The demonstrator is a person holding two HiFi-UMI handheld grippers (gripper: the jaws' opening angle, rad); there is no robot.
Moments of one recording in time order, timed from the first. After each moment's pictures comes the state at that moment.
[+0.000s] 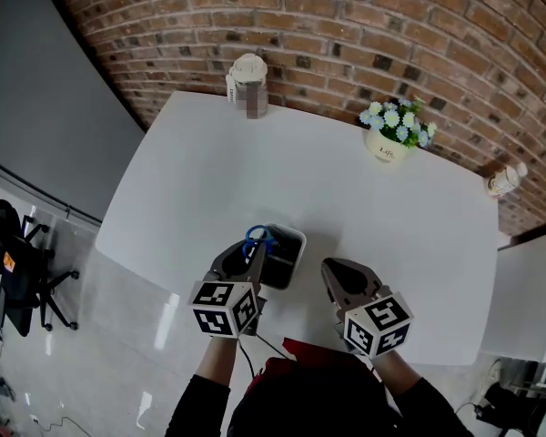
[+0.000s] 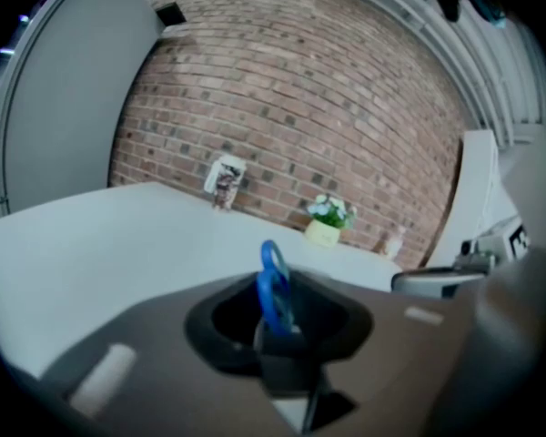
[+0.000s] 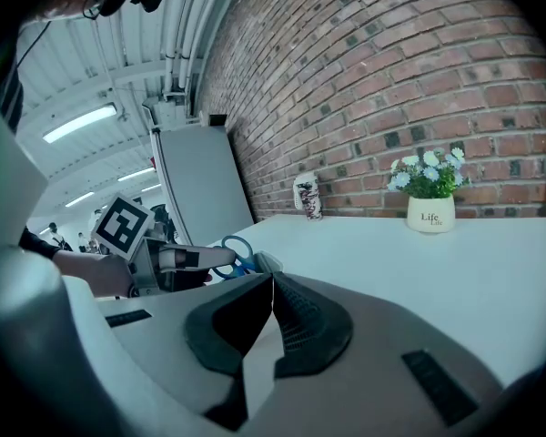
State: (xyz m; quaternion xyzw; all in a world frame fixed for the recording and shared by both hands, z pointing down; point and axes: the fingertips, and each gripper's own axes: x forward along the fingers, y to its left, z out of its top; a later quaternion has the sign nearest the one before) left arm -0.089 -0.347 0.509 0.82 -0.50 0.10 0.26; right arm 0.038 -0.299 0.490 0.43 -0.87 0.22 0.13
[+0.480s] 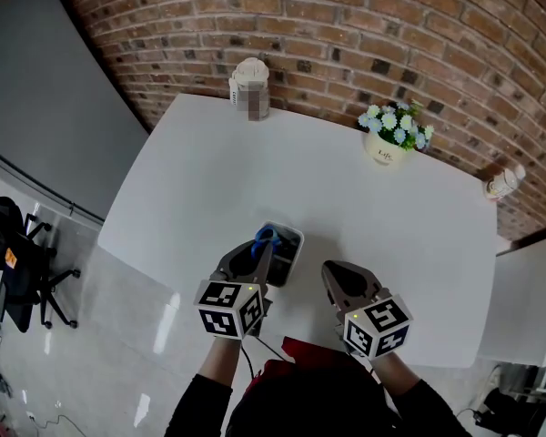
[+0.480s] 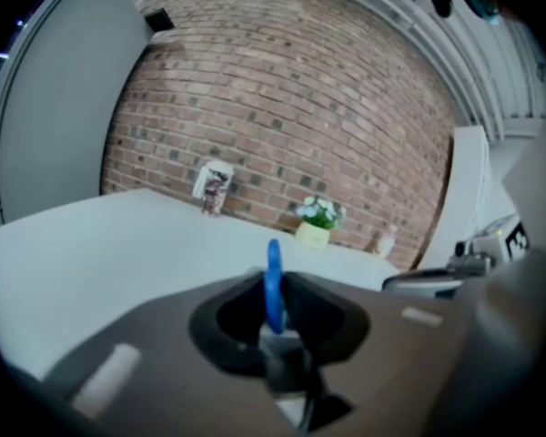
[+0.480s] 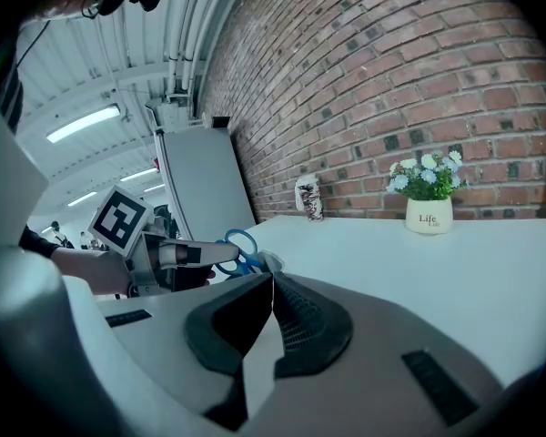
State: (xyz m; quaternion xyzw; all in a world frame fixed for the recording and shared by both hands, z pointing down) left arm -0.069 -0.336 0.494 0.83 -0.49 0.10 0.24; right arm 0.044 -0.288 0.486 0.43 -0.87 0.21 0.12
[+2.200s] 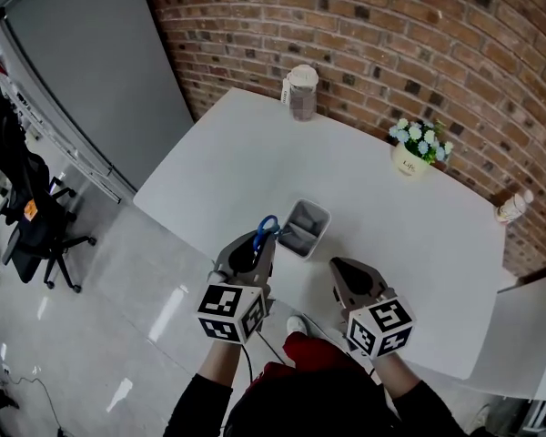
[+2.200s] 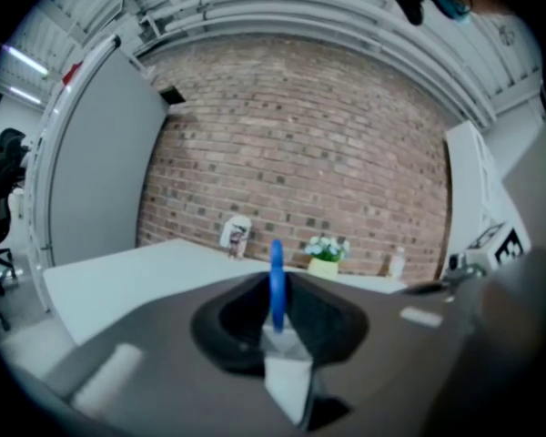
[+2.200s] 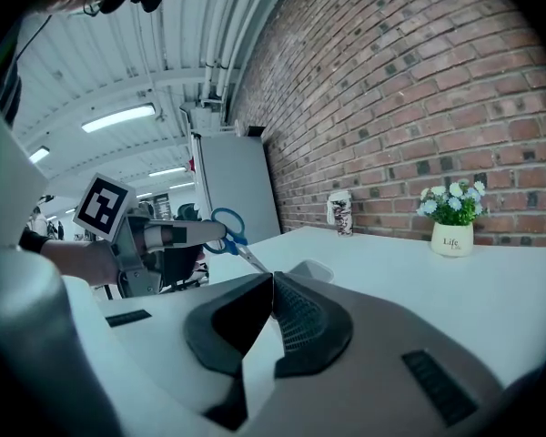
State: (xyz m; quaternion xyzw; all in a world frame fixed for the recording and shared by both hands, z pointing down) left arm -0.118 -0.258 0.418 0.81 -0.58 0.03 0.13; right arm 0.010 -0.234 0.452 0.38 -0.91 0.15 0.11
